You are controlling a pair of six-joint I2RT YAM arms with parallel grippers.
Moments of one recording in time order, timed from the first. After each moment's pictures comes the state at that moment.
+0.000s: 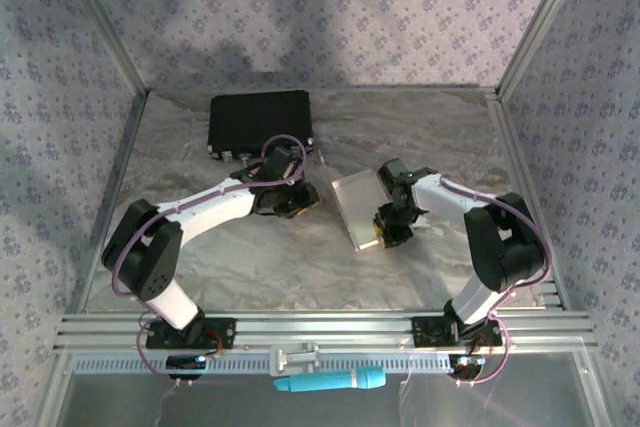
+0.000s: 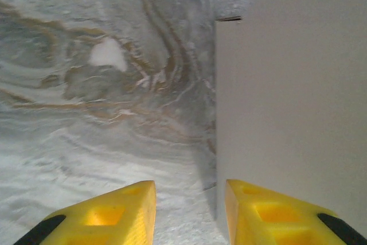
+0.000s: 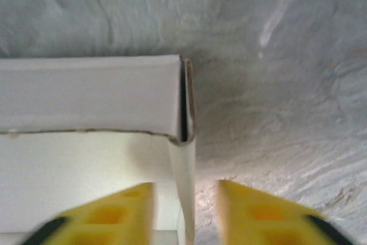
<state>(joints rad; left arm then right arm) -0.68 1.63 1.04 -0.37 0.21 -1.07 0.44 1.63 0.94 -0.81 -0.27 1.68</state>
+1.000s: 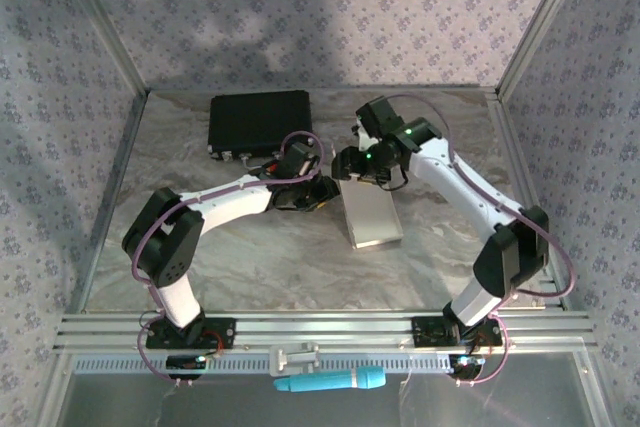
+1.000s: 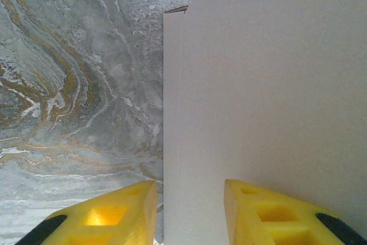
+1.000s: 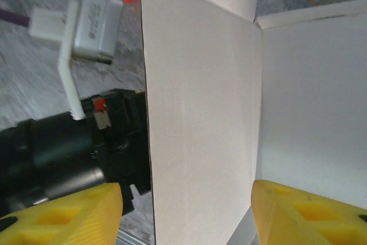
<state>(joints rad) -0.74 1.74 1.12 -0.24 0.24 -1.10 0.57 1.63 1.53 -1.01 -0.27 0.53</state>
